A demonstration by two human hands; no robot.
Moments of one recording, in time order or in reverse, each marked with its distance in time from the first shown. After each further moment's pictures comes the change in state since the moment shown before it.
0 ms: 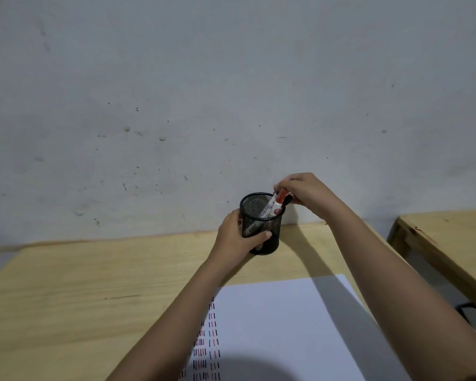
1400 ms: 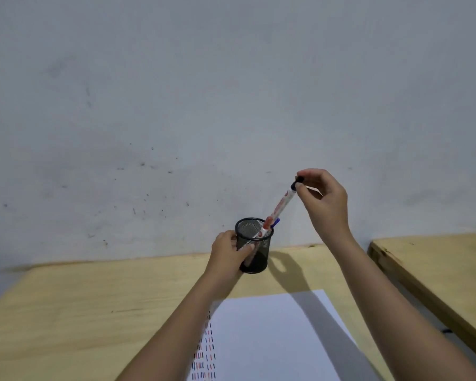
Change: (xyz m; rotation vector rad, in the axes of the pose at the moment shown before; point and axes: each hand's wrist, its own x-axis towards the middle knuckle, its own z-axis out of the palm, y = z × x) left_hand -0.019 0.037 -0.010 0.059 0.062 -0.038; right_hand -0.093 -0.045 -0.023 0.170 0.435 -0.642
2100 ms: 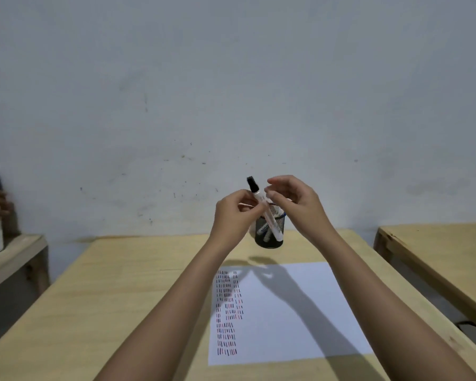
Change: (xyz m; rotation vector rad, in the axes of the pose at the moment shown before) left_hand -0.095 0.088 -0.073 -0.174 0.112 0.255; right_hand -0.080 -0.068 0.026 0.051 -0.350 0.096
